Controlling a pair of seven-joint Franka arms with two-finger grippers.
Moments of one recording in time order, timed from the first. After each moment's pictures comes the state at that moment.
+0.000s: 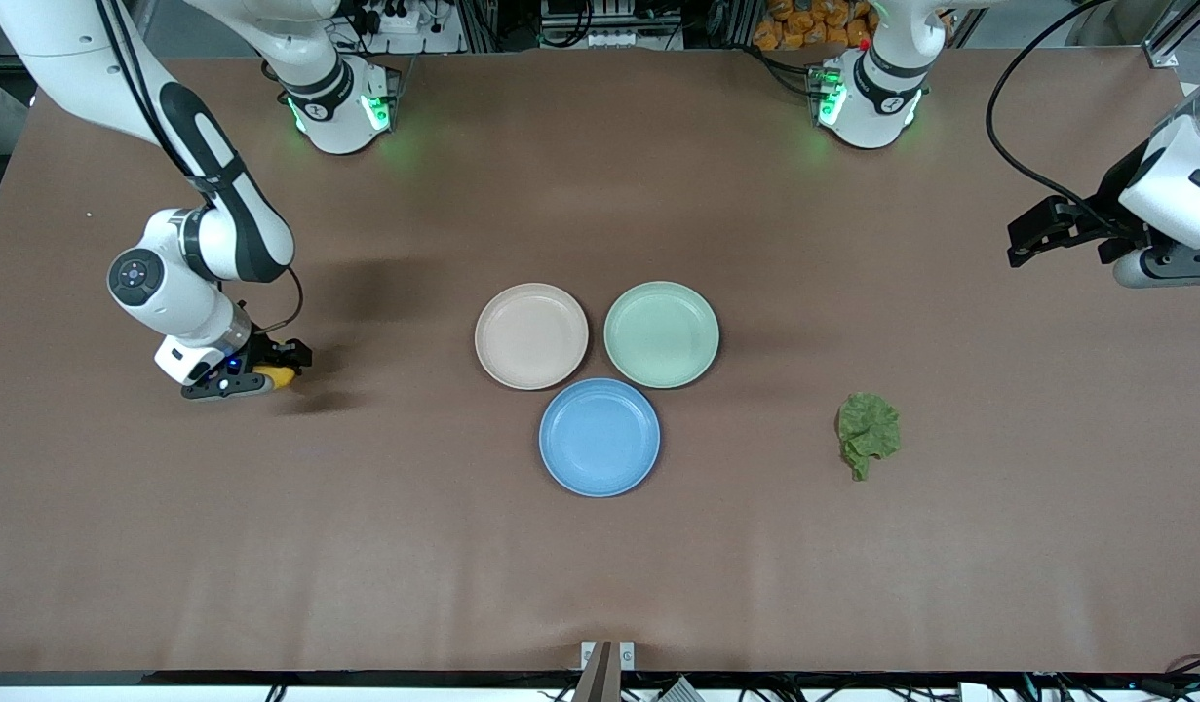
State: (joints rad) left arm 0.00 0.03 -0.12 -1.52 0.02 1.53 -0.14; right arm -0.13 0.36 0.07 -2.30 -0.04 2.70 -0.17
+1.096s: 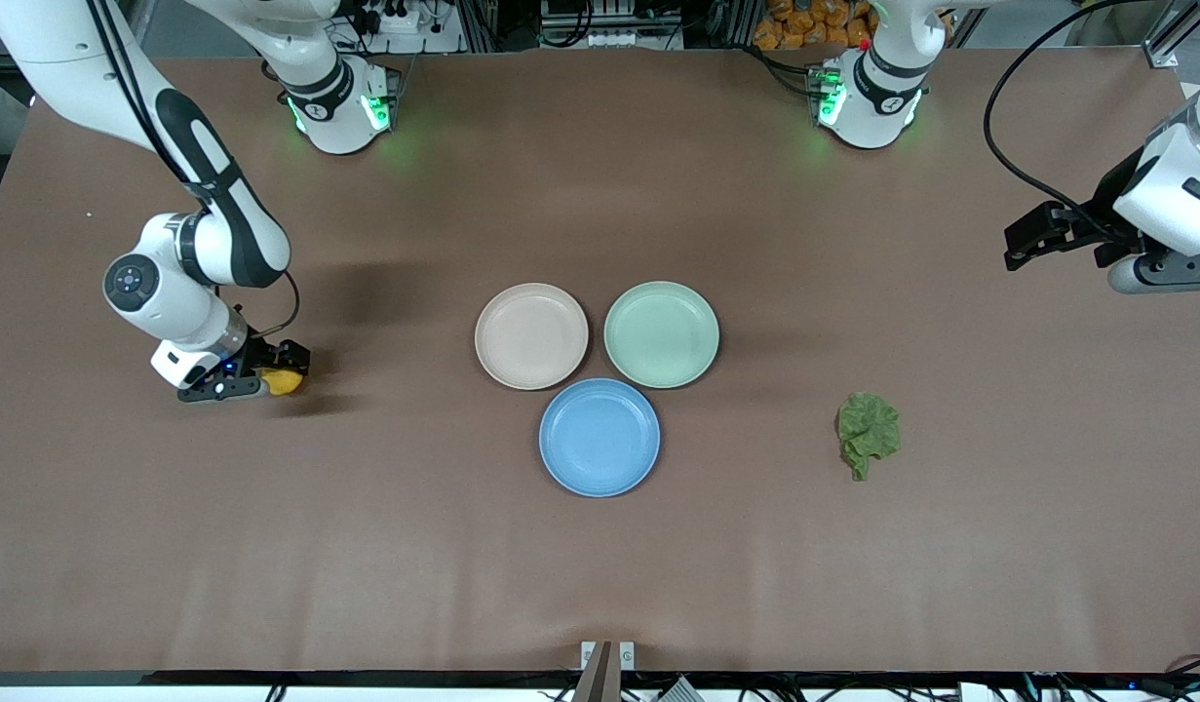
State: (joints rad) left arm 0.00 0.04 -0.12 -1.52 0.02 1.53 -0.14; right arm -0.15 0.38 0.07 -2.27 -0.04 2.66 -0.17
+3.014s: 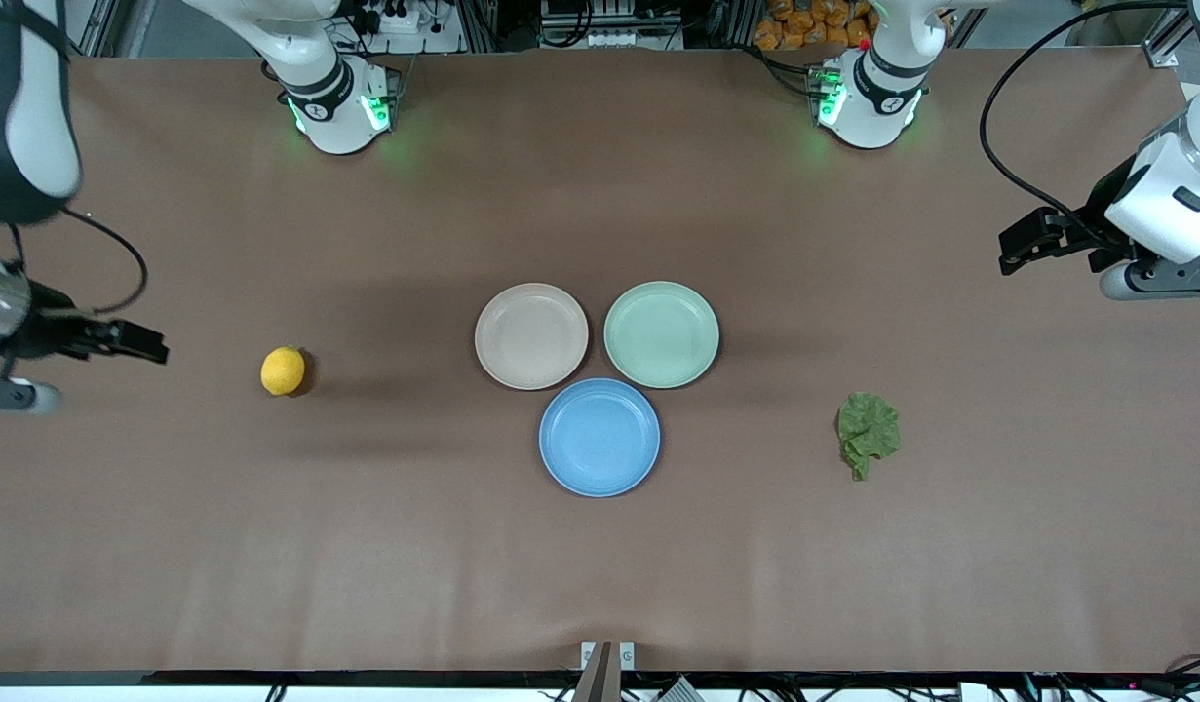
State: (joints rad) left arm -0.01 0.05 -0.12 -1.52 0.02 1.53 -0.14; right arm -0.12 0.23 0.09 -1.49 -0.04 1.65 0.04
